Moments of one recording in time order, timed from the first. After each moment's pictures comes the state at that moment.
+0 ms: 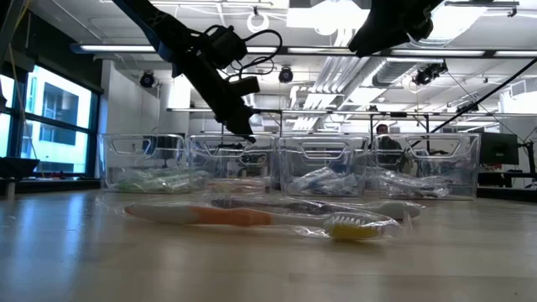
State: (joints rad) left arm 0.46 1.68 1.10 -0.06 -0.25 0.34; right arm 0.26 1.20 0.96 -0.52 0.76 0.45
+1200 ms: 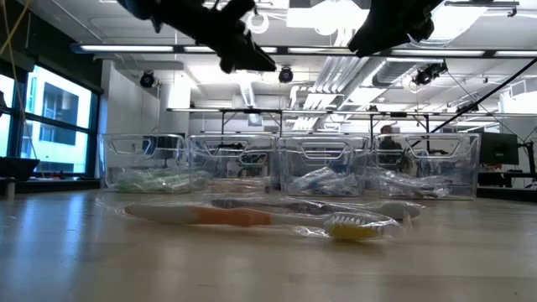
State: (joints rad) left arm 0.24 1.43 1.04 0.13 -0.20 0.69; right arm 0.26 1.20 0.96 -0.52 0.76 0.47
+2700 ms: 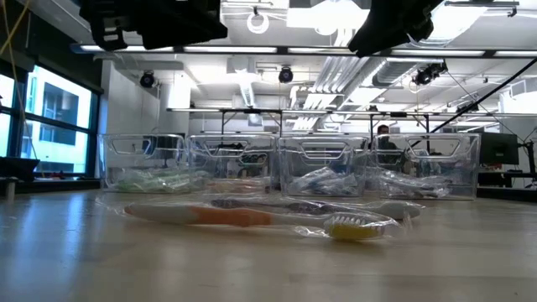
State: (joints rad) left arm -0.03 1.17 0.74 0.06 0.29 0.76; right arm 0.26 1.20 0.96 -0.52 0.75 0.46
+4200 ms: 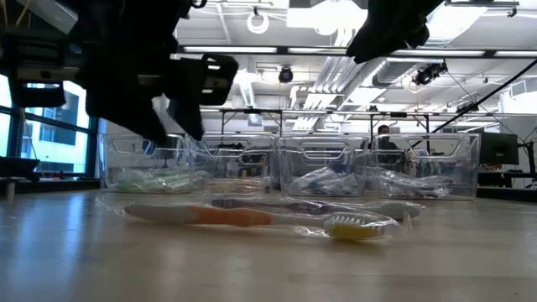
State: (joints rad) left arm -0.29 1.59 0.80 0.08 0.22 0.51; right arm 0.21 1.20 0.96 -0.52 0.67 0.47
